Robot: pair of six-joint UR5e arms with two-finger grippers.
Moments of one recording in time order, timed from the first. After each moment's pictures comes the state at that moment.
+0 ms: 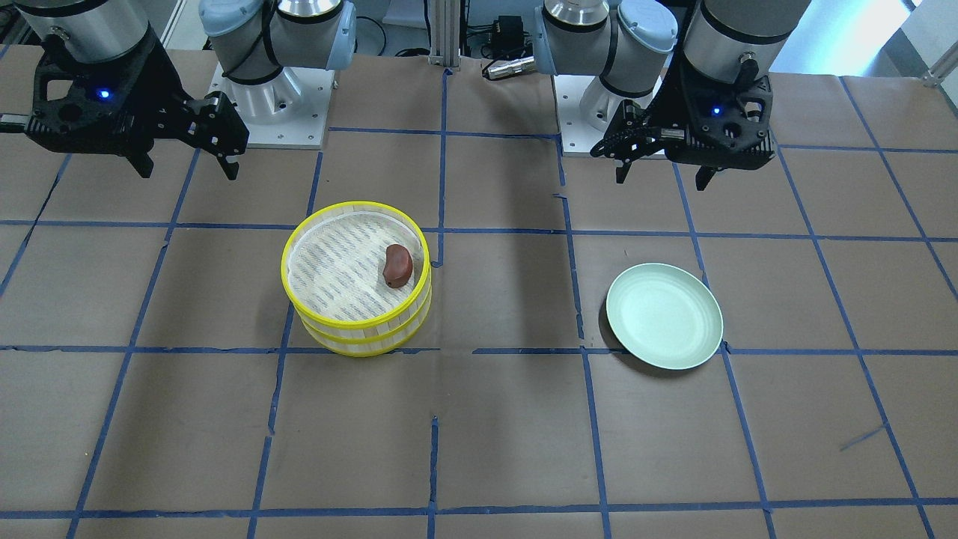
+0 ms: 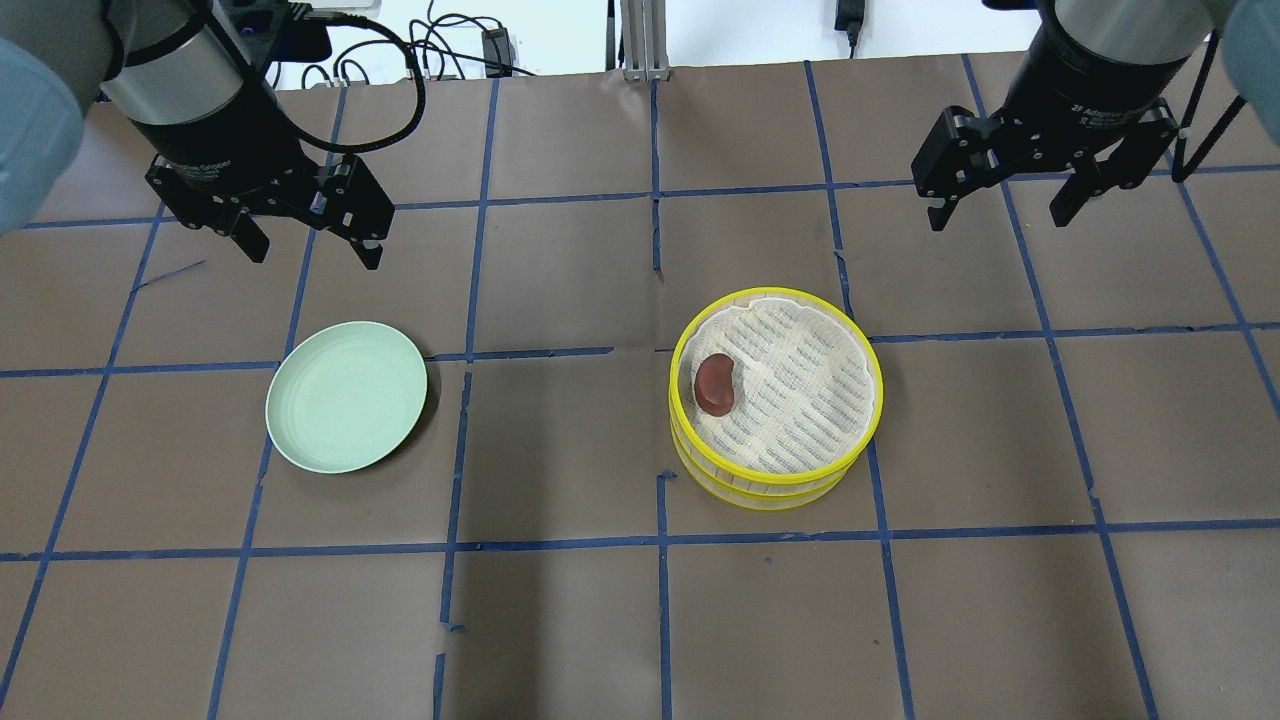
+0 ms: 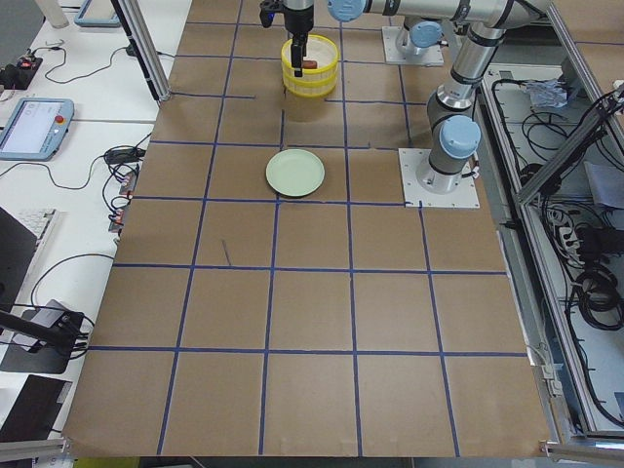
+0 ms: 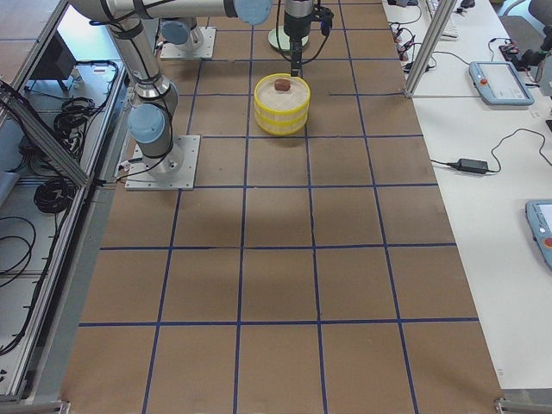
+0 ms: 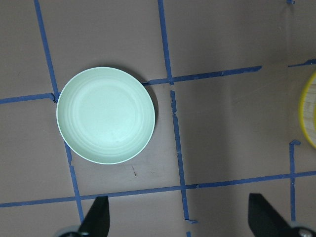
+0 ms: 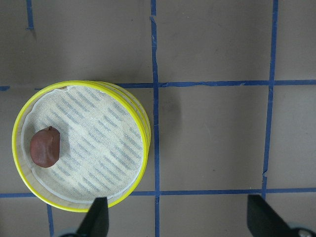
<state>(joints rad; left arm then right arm) -1.56 -1.56 -1.54 -1.64 1.61 0.12 1.52 -1.60 1.54 -1.50 -1.57 -0.05</state>
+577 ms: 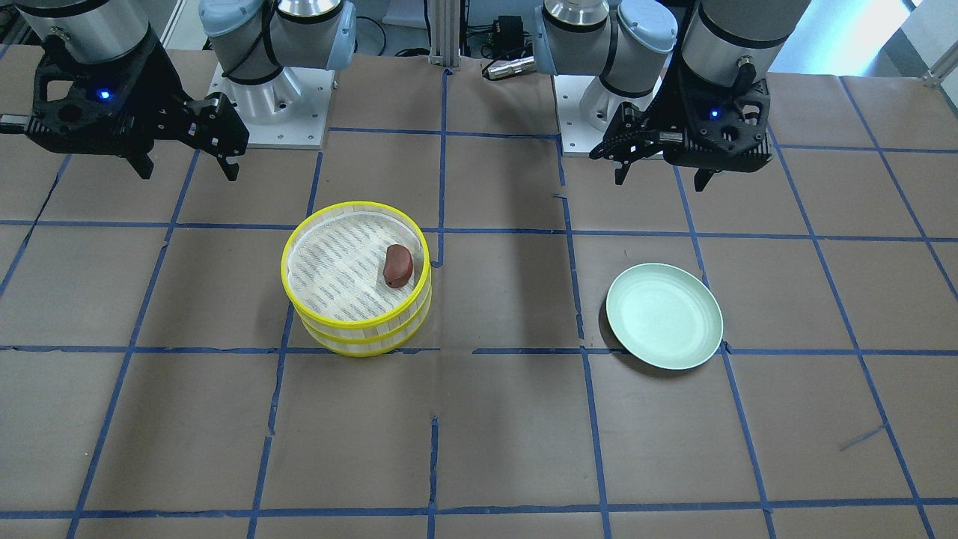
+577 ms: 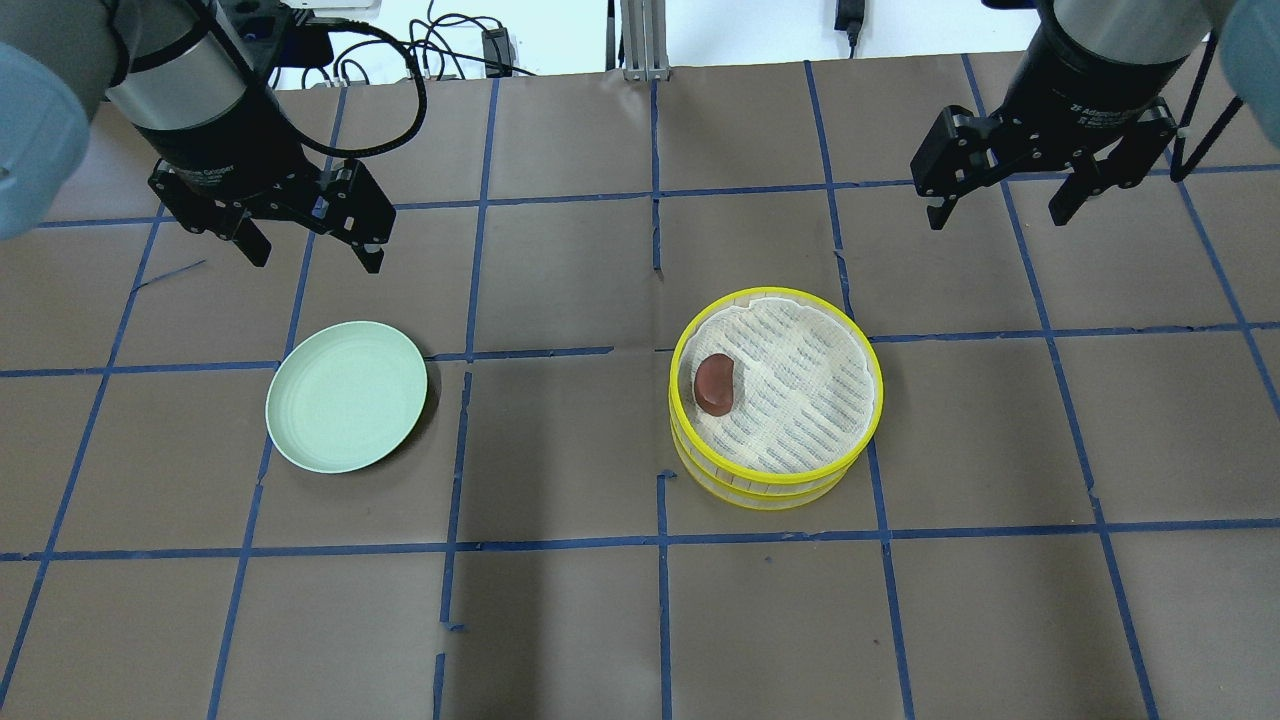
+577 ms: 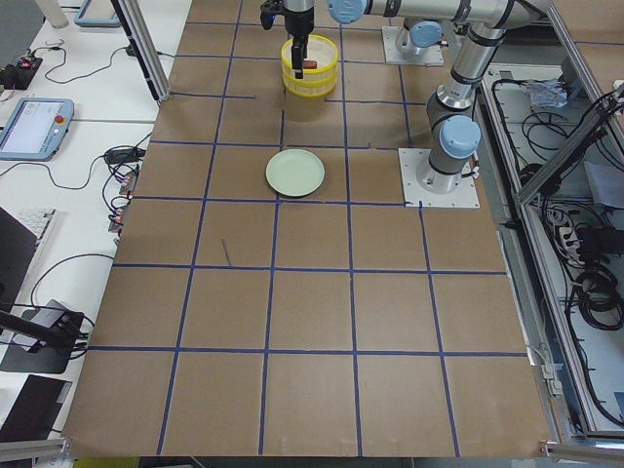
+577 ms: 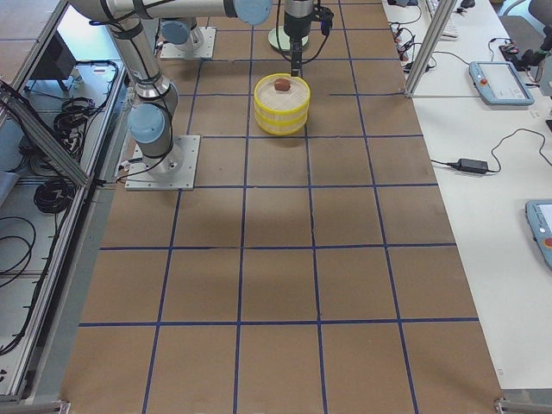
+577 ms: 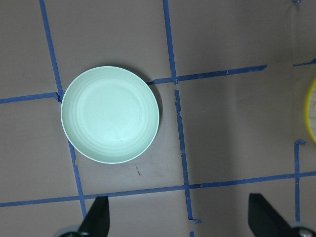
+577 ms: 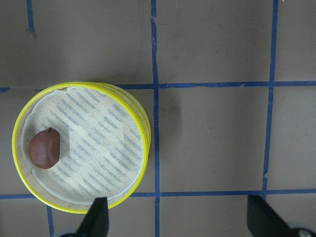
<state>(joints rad) -1.56 -1.56 -1.55 -1.64 1.60 0.11 1.52 -1.60 1.54 -1.51 -1.57 -0.05</state>
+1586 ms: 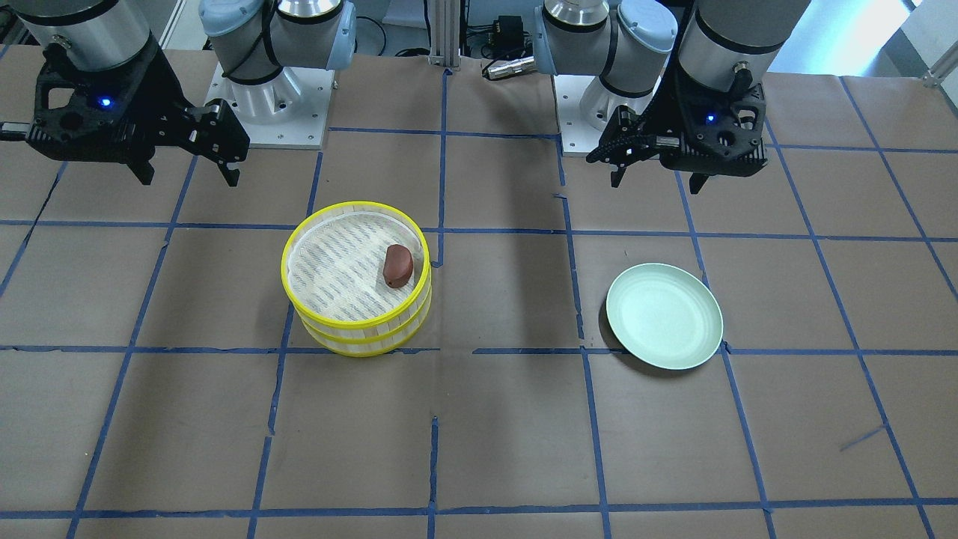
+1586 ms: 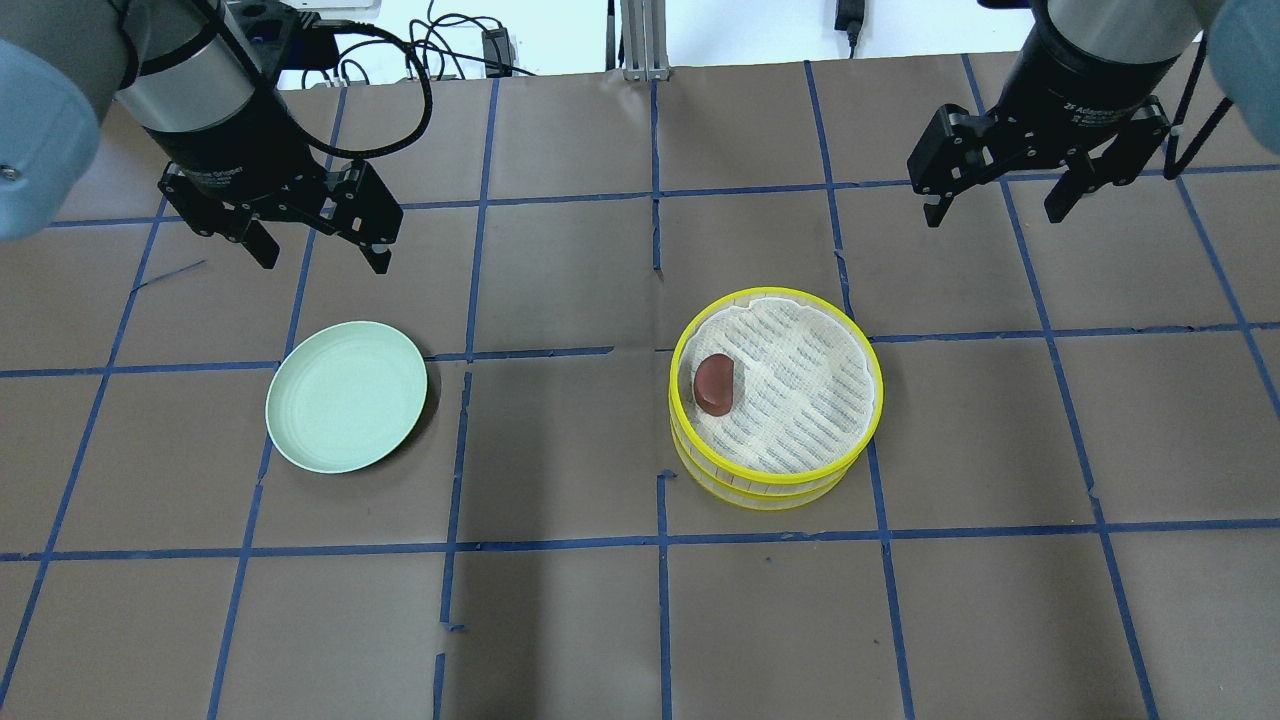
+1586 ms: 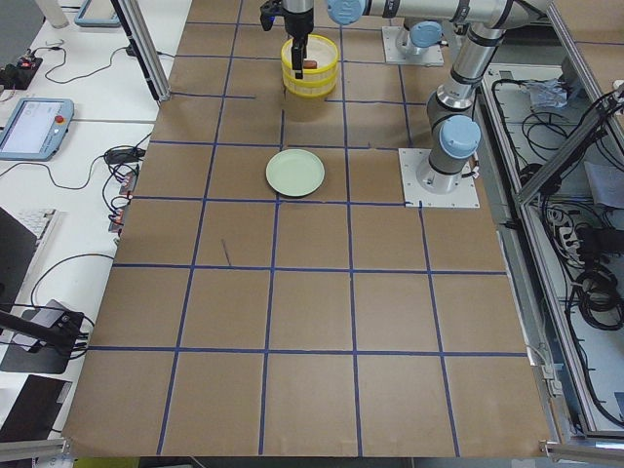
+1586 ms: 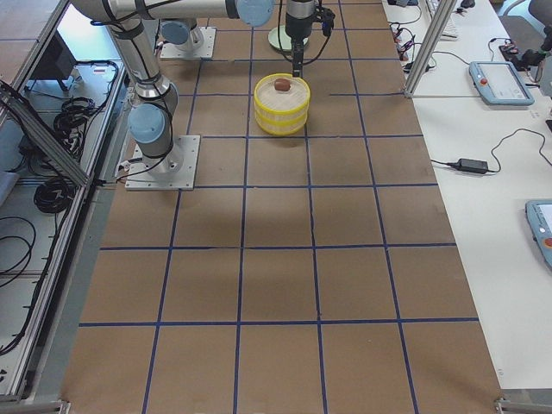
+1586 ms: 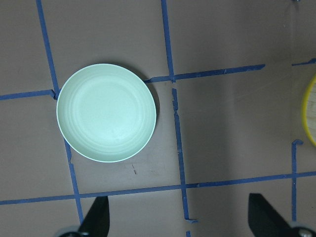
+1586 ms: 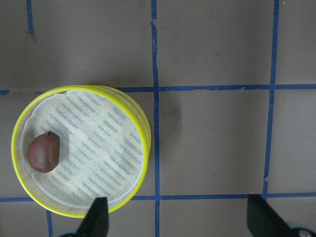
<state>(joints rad) -1.57 -1.56 -1.55 -1.63 1.59 0.10 1.52 -1.59 1.54 -1.52 -1.57 -0.05</state>
